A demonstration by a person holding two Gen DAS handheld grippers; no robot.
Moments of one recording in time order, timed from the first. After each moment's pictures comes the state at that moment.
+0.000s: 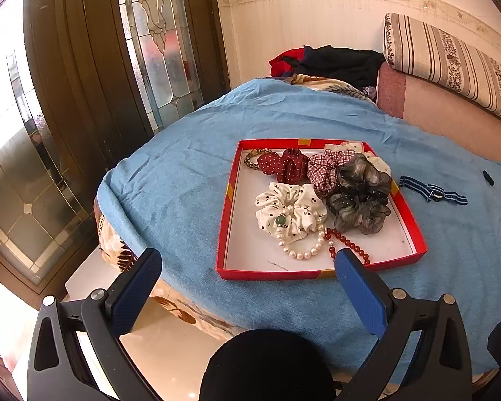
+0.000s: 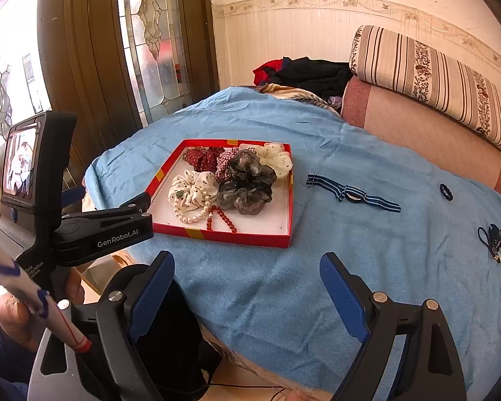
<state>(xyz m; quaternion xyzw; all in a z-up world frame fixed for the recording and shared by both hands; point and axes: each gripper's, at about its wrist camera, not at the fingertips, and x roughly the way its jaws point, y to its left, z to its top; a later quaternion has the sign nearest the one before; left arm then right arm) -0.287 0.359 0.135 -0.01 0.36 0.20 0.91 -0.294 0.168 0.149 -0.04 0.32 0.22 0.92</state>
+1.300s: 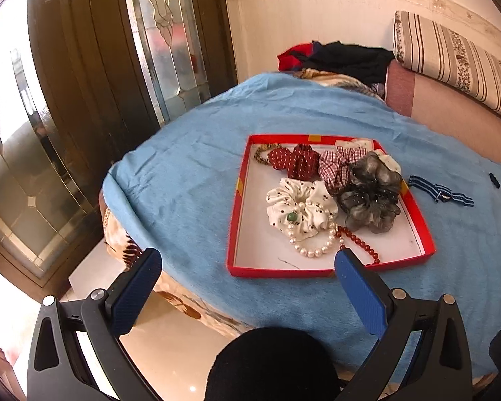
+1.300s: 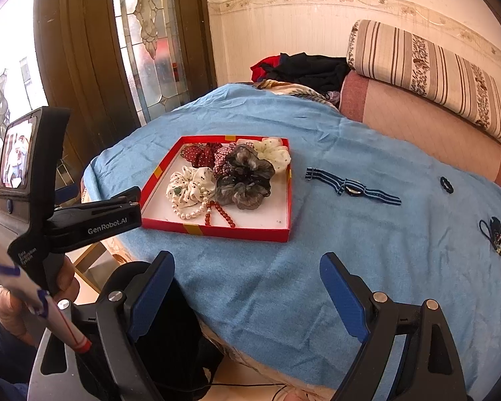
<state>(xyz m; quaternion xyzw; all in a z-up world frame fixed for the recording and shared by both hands) -0.284 0.371 0.135 -0.02 0.38 0.21 0.90 -0.293 0.166 0.144 -0.03 0.33 0.22 0.92</state>
